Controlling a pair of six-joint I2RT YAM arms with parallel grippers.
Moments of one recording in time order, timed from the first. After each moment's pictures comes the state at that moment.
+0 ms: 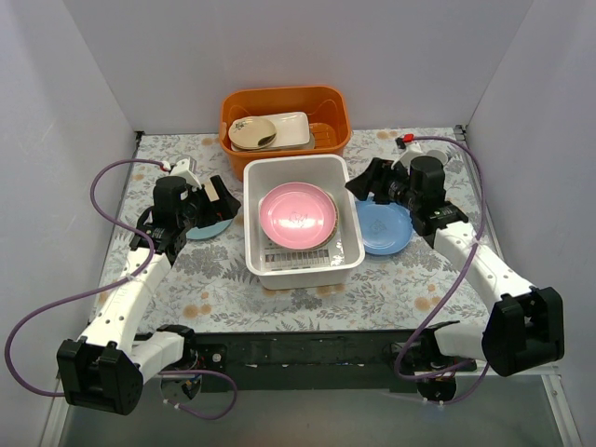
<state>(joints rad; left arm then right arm) -0.17 1.05 0.87 -0.34 0.15 -0.46 0.32 1.26 0.93 0.01 -0.33 0.49</state>
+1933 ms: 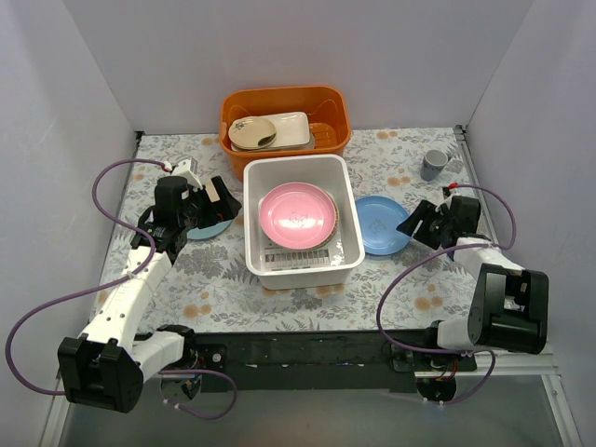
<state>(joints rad) -0.17 1.06 0.87 -0.34 0.15 -0.46 -0.13 1.36 0.61 -0.01 -0.40 0.39</state>
